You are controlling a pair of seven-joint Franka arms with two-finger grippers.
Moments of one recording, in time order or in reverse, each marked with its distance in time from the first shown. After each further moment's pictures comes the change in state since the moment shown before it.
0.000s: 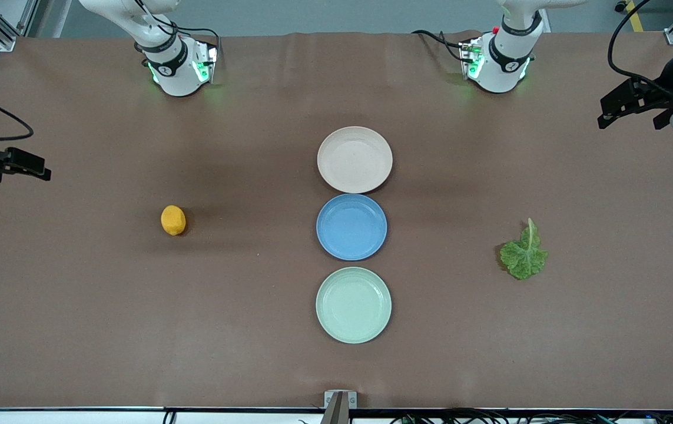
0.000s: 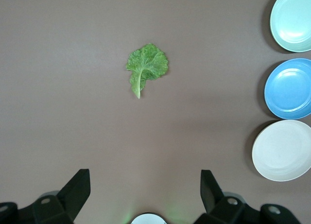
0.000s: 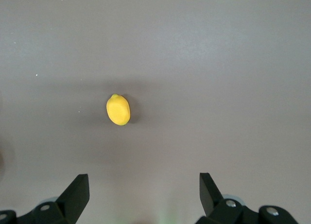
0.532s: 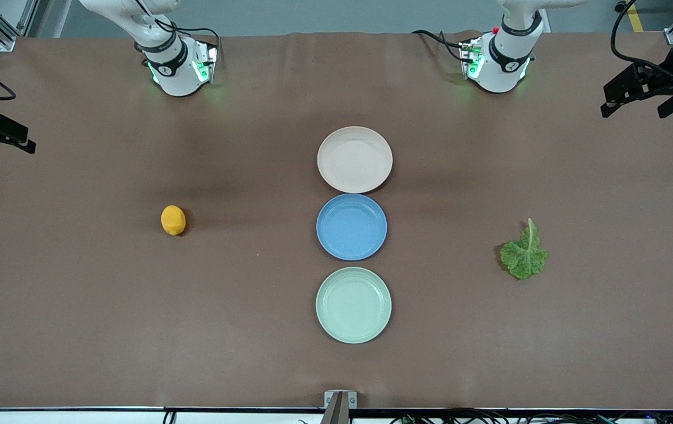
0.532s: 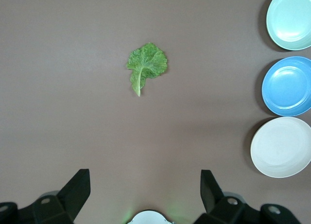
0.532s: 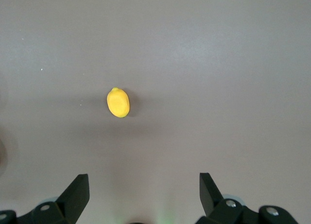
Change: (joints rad) left arm -0.001 -0.033 -0.003 -0.001 0.000 -0.021 0.000; right arm -0.017 -0.129 -0.001 -0.107 -0.002 0.017 -0.024
